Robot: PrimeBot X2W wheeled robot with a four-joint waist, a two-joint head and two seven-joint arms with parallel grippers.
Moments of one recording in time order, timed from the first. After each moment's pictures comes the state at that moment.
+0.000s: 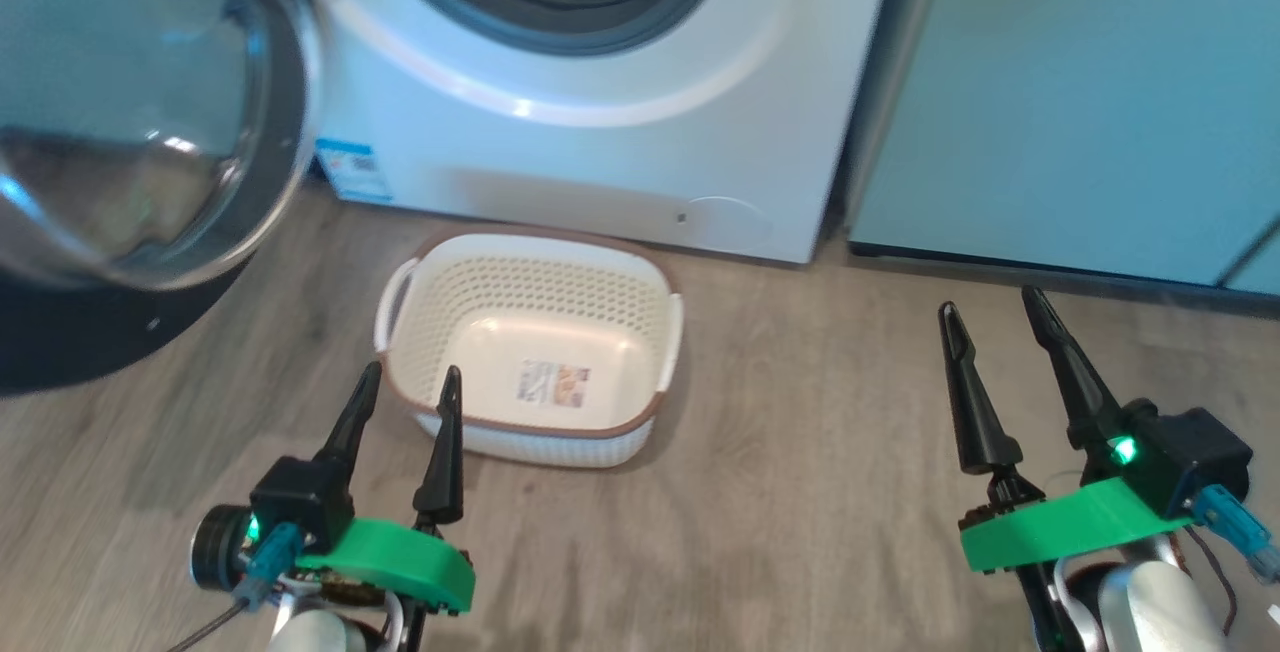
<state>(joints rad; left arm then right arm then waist) 0.00 0.05 -0.17 0.11 -0.19 0.04 -0.26 0.01 -0.05 0.03 -0.03 0.18 0.13 -0.22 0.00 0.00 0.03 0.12</state>
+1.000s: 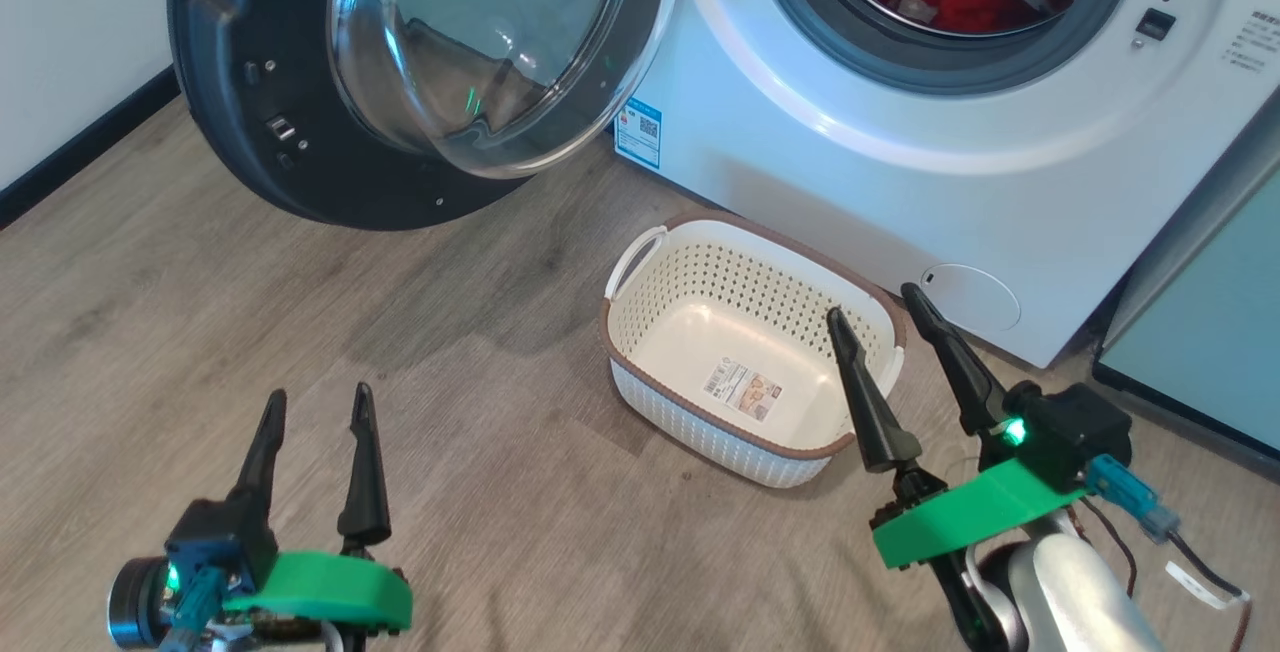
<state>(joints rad) 0.08 0.06 -0.06 0.02 -0.18 0.09 -0.26 -0.08 -0.05 0.20 0.09 0.23 0.13 -0.24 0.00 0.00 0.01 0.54</state>
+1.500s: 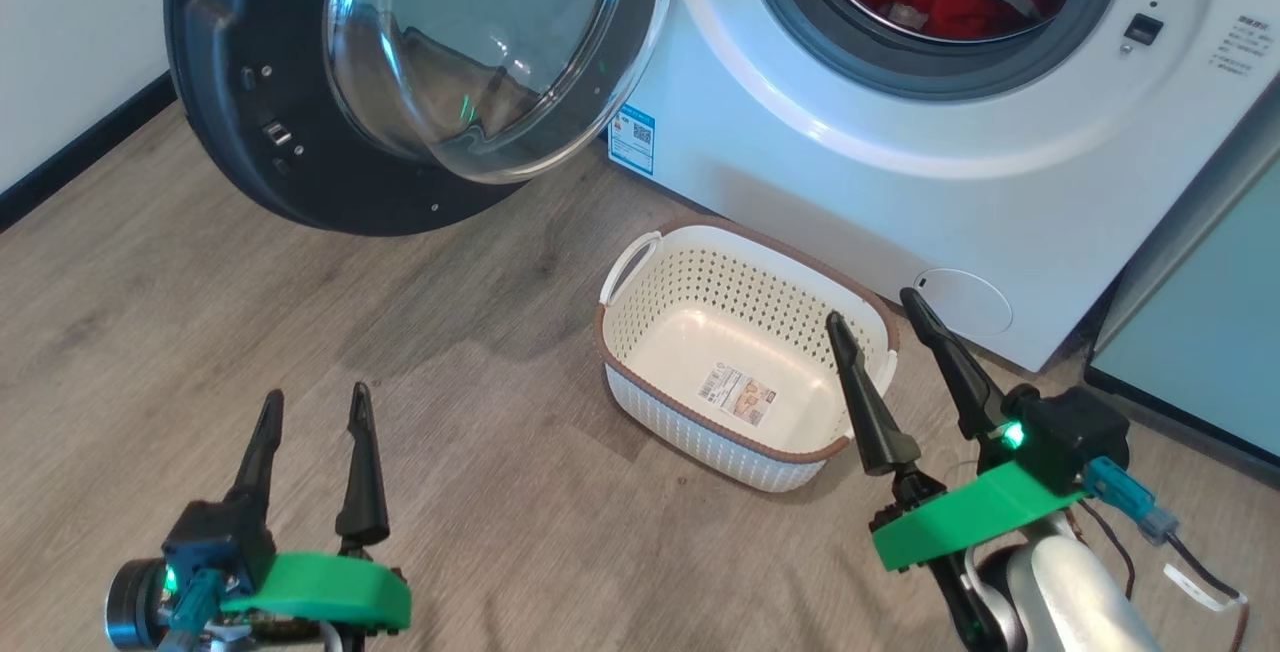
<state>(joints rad) 0.09 0.06 -0.06 0.01 -0.18 0.10 -0.26 -0.08 -0.05 0.20 0.11 0.24 0.13 -0.25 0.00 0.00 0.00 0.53</state>
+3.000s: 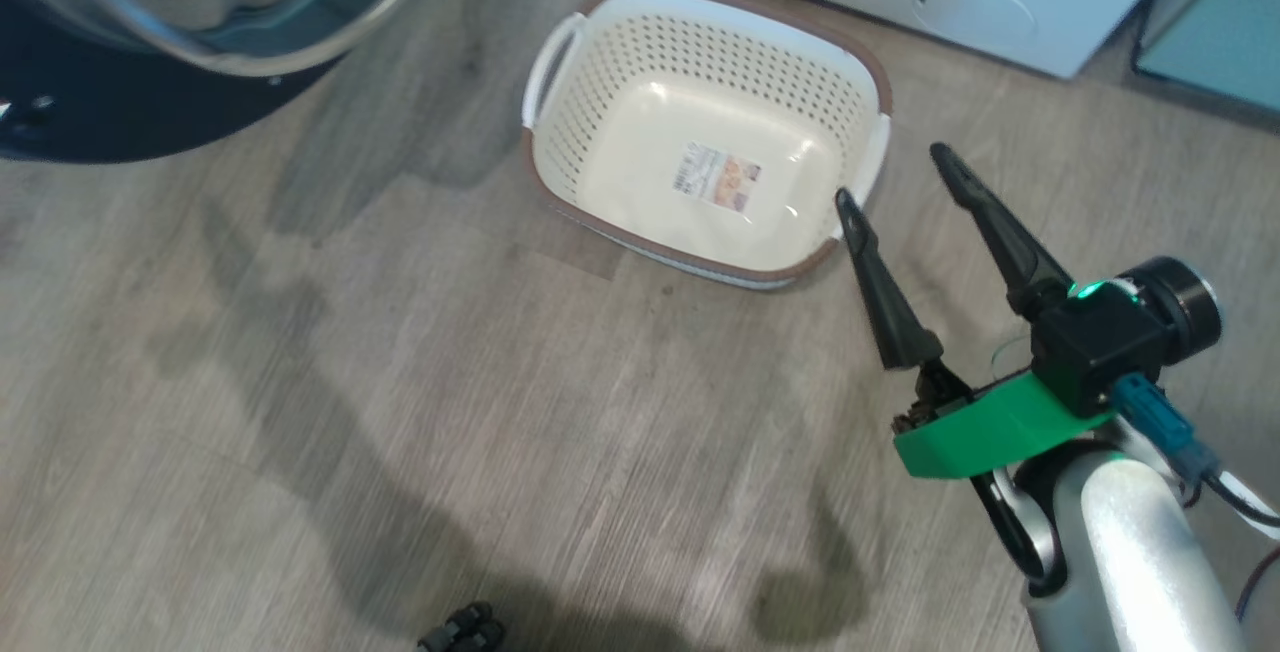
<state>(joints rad) -0.79 0.65 0.41 0.50 -0.41 -0.07 -0.22 -0.18 -0.06 0.17 -0.18 0.00 0.13 -0.04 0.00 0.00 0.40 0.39</state>
